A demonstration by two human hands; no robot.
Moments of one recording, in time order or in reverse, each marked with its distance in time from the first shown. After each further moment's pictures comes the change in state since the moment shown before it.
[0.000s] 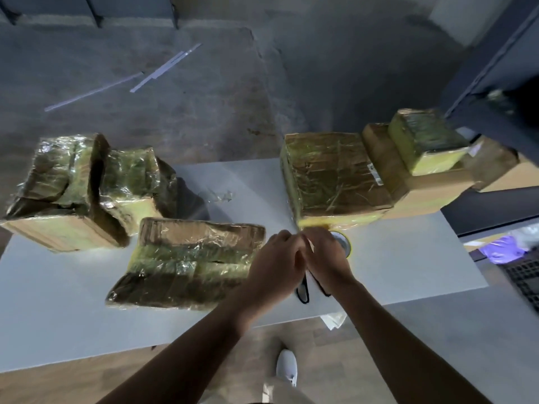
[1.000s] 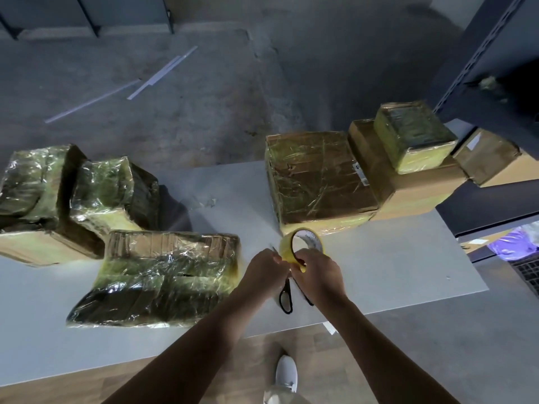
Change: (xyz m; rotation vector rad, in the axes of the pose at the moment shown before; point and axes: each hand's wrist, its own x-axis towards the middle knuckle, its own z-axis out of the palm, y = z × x) left_hand 0.038 0.004 0.053 -0.405 -0.210 -0.769; right_hand -0.011 0.052 0.008 -0.153 -0.080 0.108
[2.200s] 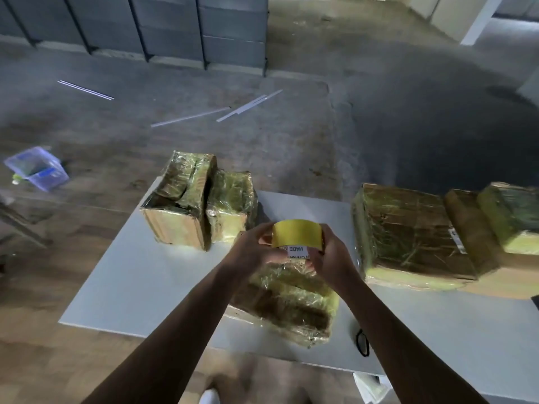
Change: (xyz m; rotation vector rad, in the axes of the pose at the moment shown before) left_hand -0.061 -0.064 -0.227 -0.367 0.128 0.330; right_hand 0.037 -0.196 -0.009 0.499 -0.026 -0.363
